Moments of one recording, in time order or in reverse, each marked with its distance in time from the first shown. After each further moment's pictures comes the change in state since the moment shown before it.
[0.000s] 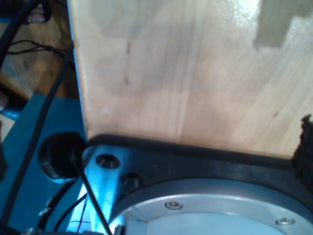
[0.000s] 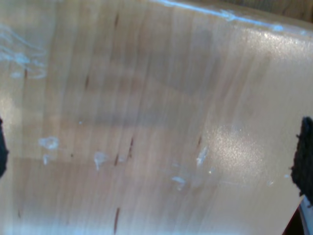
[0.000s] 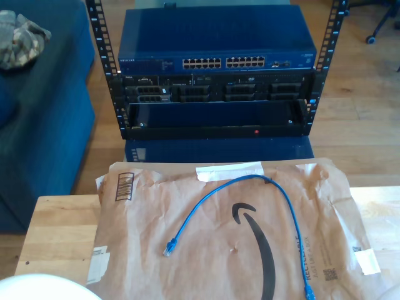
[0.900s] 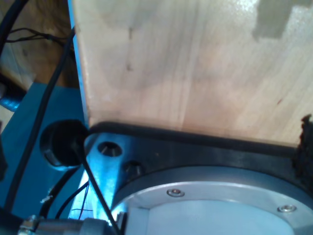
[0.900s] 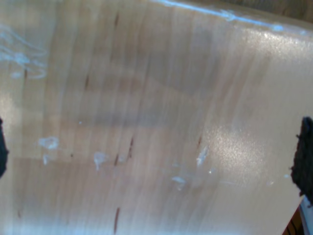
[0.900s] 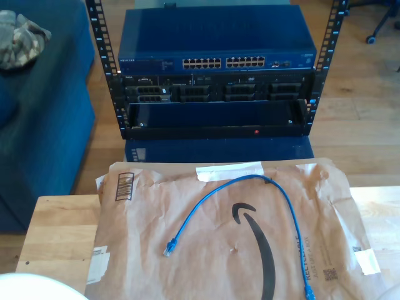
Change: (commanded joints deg) left arm 0.2 1.8 -1.2 0.0 1.5 0.1; right arm 0.0 -0.1 0.0 0.0 0.0 0.0
